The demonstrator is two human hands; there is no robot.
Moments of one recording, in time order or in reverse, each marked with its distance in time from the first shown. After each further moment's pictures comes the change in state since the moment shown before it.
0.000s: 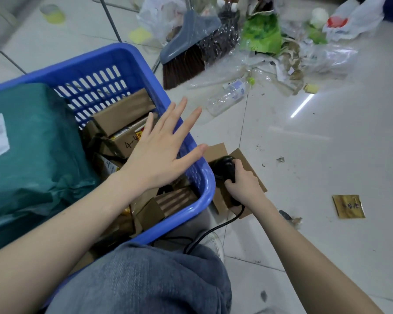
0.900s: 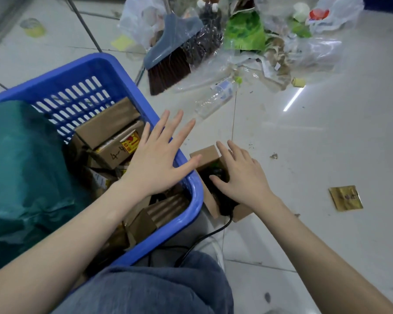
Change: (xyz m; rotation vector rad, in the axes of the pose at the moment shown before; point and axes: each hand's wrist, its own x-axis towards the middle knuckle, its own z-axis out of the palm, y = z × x) left_hand 0.020 0.003 0.030 0.033 -0.027 0.029; right_hand -0.010 -0.007 -0.032 -0.308 0.125 -0.234
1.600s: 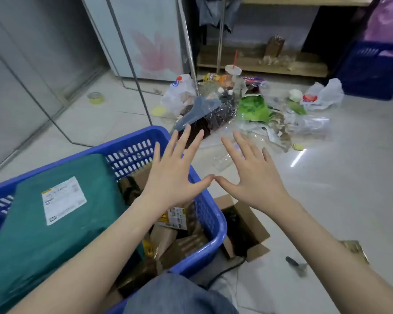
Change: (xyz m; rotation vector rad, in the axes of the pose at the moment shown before) left_hand -0.019 0.010 -0.118 0.083 0.155 -0.096; right_hand -0.019 -0.084 -0.143 -0.103 0.306 -0.208
